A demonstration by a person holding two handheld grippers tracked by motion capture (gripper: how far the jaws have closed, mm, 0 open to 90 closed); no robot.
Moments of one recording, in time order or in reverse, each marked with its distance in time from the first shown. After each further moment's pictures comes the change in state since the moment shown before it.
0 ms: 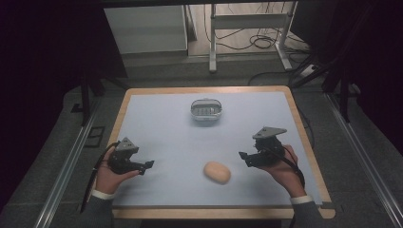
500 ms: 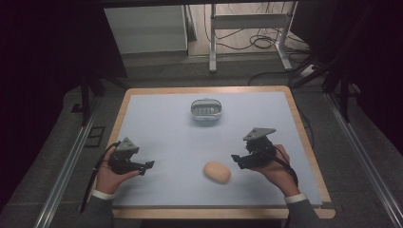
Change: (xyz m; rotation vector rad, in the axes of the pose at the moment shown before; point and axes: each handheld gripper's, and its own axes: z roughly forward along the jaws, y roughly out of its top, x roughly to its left) left arm 0.000 0.000 0.000 0.004 -0.001 0.006; right arm 0.016 0.010 0.011 0.029 0.052 -0.042
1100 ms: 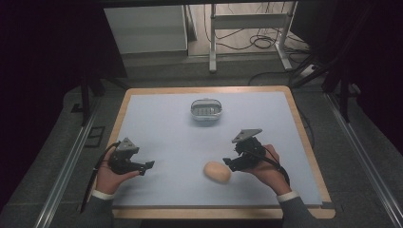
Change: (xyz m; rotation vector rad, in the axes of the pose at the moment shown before) left arm 0.000 0.000 0.000 0.000 -0.002 0.007; right arm 0.018 0.011 0.019 0.049 0.048 -0.048
